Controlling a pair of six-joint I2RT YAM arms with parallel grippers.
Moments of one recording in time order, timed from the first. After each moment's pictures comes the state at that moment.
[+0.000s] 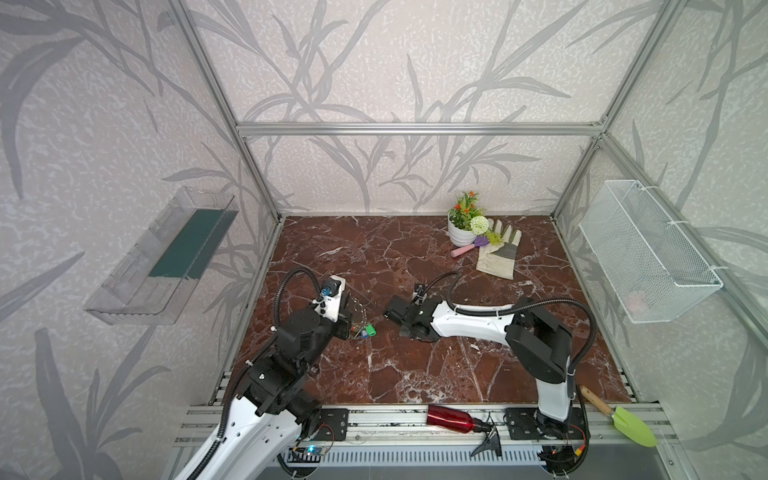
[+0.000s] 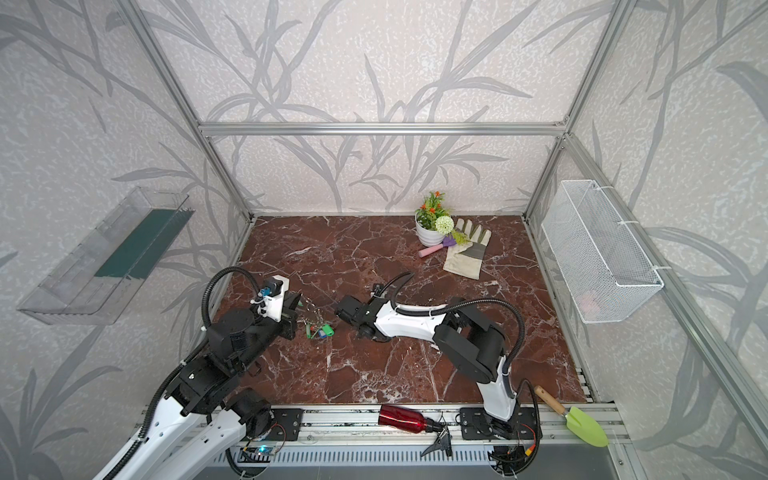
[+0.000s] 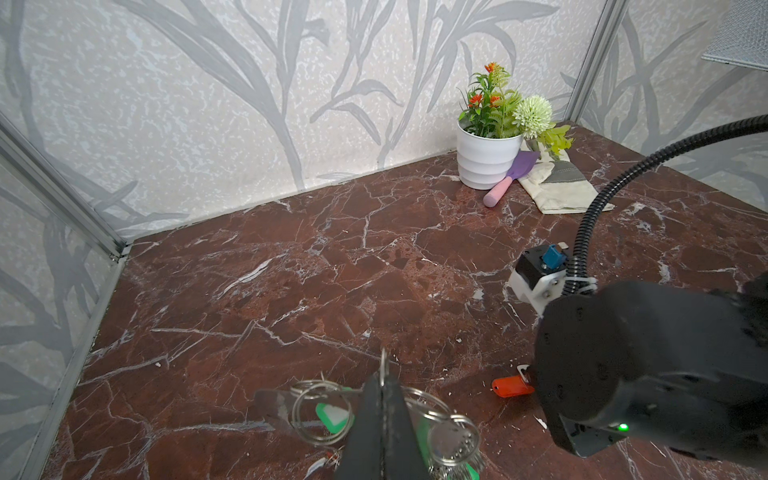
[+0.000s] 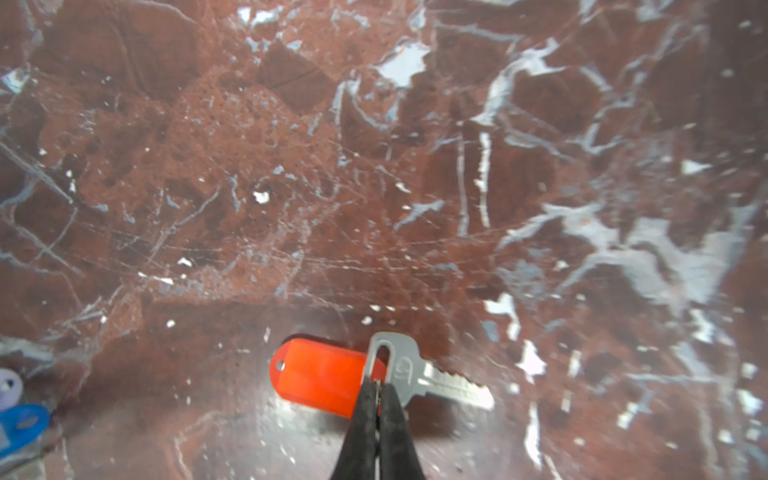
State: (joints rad) left arm -0.54 0.49 0.60 -0.41 -0.19 -0.02; right arm 1.04 1.92 1.27 -0.59 0.38 1.04
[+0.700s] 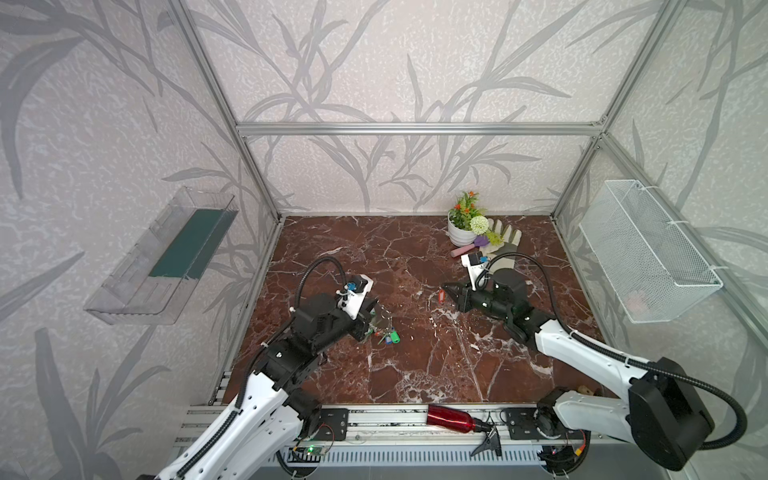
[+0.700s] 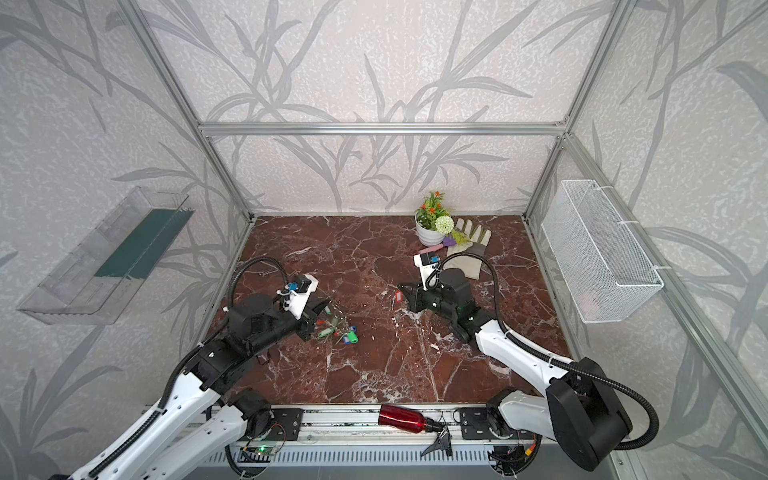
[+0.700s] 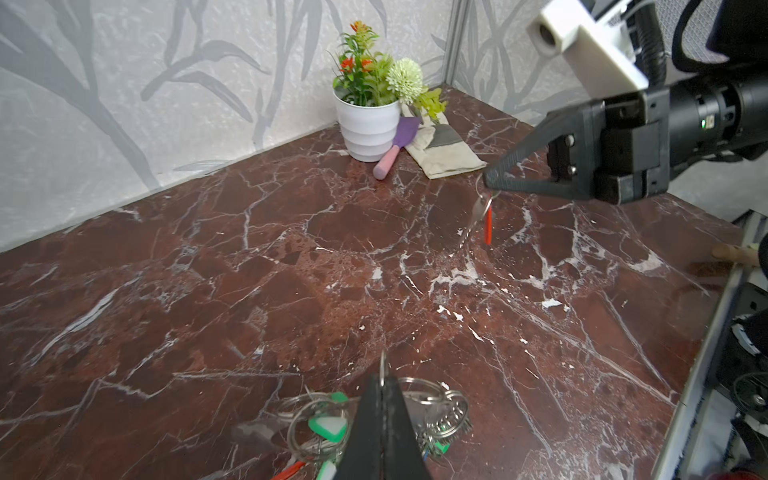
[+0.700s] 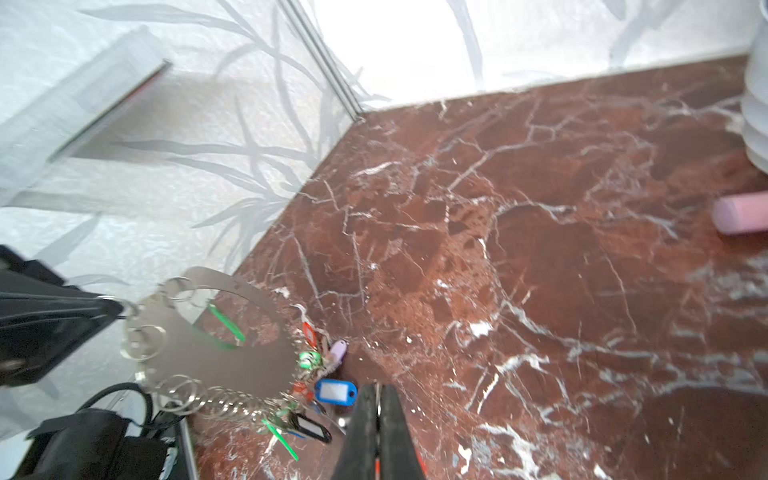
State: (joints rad) left arm -0.55 0.70 0.65 -0.35 0.18 0.03; right arm 0.51 1.21 0.62 0.30 -0.44 0.44
